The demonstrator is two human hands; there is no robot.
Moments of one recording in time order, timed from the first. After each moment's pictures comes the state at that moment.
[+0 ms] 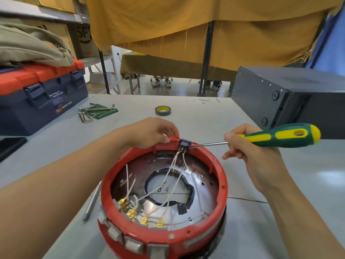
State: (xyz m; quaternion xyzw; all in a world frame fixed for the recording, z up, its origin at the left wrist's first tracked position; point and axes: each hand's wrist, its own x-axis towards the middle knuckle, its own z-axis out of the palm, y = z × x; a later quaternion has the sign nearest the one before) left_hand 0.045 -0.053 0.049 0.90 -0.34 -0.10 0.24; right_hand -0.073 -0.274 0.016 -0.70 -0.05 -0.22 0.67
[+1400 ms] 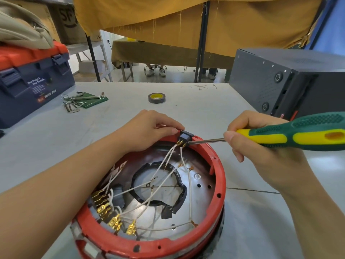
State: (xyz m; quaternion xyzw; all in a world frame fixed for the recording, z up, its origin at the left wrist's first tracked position) left_hand 0.034 -0.059 0.021 0.87 -0.37 -0.01 0.32; right_hand -0.097 -0.268 0.024 -0.80 -0.16 -0.26 0.52
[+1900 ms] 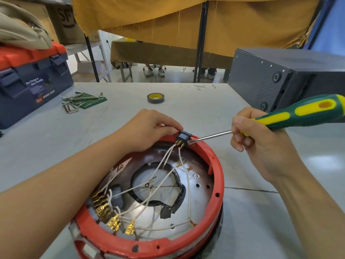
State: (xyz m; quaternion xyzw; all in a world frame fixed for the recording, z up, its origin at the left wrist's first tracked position) left_hand 0.032 -0.062 0.022 0.89 -0.35 0.01 0.30; right_hand -0.072 -0.278 0.016 -0.67 -0.10 -0.20 0.71
